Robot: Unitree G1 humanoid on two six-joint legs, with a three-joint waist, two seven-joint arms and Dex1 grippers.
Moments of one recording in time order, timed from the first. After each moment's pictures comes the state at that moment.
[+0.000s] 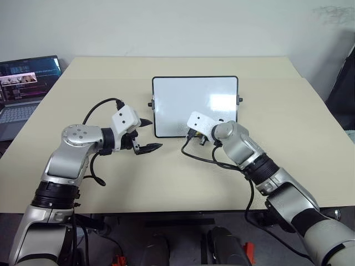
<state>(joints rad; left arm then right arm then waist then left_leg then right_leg) -0.54 0.76 -0.06 0.06 -0.21 0.34 -1.06 -0.97 -0.24 0.51 0.41 -0.33 0.71 0.56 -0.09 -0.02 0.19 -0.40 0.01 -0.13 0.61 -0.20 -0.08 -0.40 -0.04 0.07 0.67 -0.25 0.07</state>
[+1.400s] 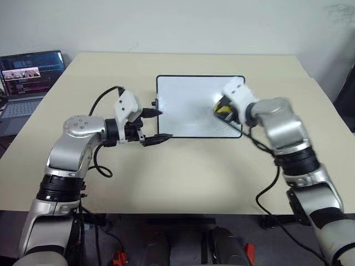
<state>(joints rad) -0.64 0.69 -0.03 -0.02 -0.39 0.43 -1.10 -0.94 -0.47 0.17 -0.03 -0.16 1.07 0.77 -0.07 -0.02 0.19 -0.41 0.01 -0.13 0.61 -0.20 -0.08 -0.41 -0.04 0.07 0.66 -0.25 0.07</state>
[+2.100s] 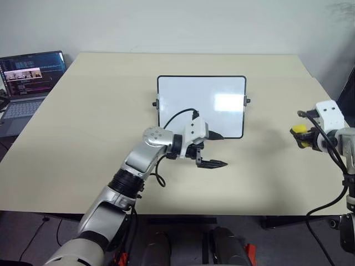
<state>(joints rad) -0.73 0.29 -0.37 0.20 -0.21 0.22 -1.14 -0.57 -0.77 -0.20 0.01 0.02 1.28 0.64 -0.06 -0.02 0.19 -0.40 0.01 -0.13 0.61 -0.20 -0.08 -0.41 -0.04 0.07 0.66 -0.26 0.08</state>
